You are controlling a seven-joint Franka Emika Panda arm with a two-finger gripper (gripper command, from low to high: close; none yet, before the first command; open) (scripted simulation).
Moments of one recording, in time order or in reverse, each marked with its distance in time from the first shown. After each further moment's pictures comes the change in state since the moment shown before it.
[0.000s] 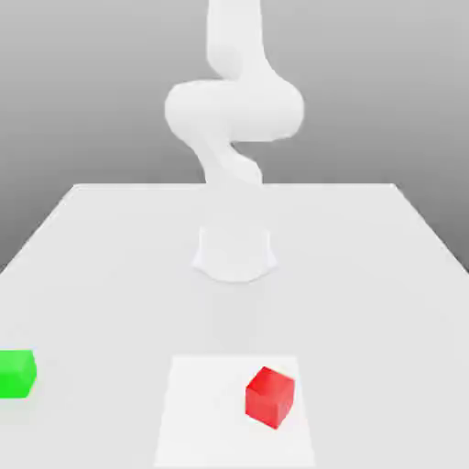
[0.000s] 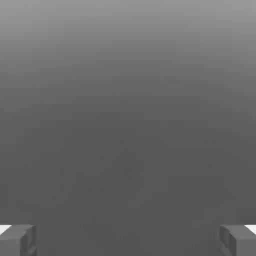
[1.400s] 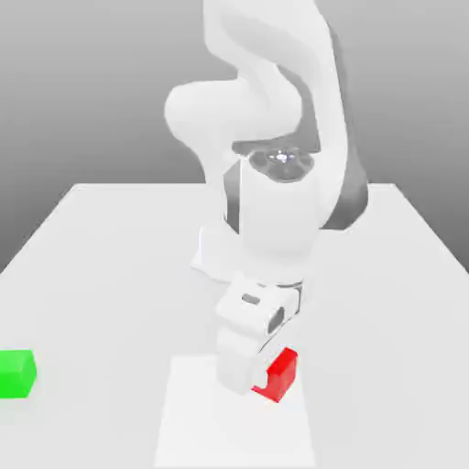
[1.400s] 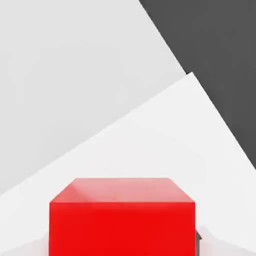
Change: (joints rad) arm 0.096 0.799 -0.121 -0.311 0.043 0.388 -0.781
